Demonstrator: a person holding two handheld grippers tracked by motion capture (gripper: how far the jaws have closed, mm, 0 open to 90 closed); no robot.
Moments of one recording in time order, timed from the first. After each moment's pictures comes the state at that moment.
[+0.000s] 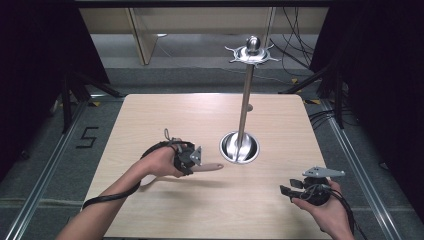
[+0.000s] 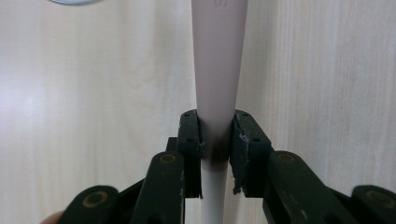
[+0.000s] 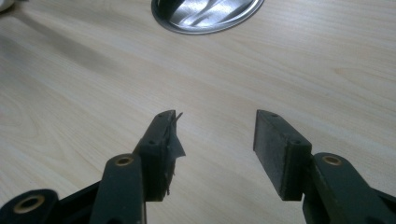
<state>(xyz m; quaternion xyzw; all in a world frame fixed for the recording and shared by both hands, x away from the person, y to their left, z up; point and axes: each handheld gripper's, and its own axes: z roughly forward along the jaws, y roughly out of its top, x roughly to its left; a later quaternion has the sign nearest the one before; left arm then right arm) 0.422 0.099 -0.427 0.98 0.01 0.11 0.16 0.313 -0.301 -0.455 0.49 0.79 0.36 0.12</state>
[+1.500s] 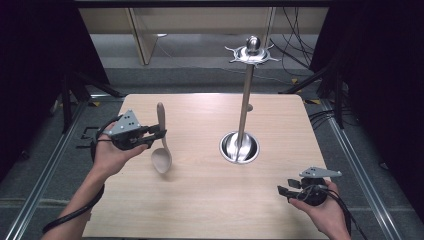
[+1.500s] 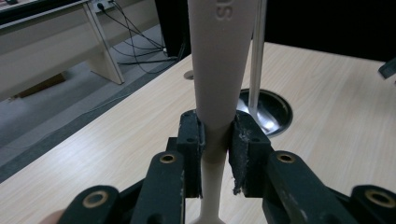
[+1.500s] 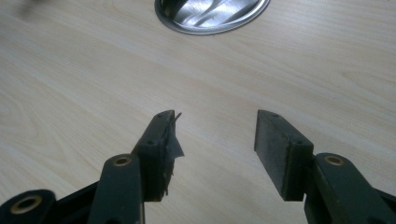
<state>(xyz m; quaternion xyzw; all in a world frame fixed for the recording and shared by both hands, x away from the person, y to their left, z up) 0.403 0.207 -0.355 0.79 0.25 0.22 0.51 0.313 -0.294 -0.457 0.48 0.79 0.36 0.13</state>
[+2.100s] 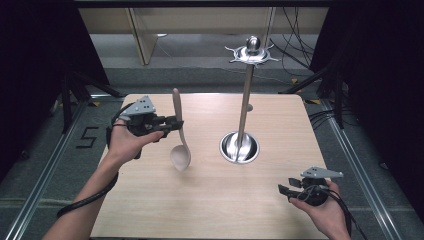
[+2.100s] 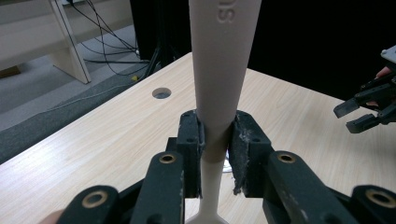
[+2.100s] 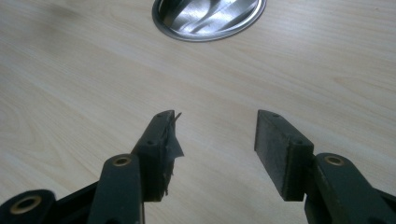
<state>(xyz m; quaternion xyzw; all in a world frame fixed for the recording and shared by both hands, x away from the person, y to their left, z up) 0.419 0.169 -0.327 0.79 0.26 0.16 0.53 0.312 -0.295 -0.454 0.48 0.78 0.36 0.14</state>
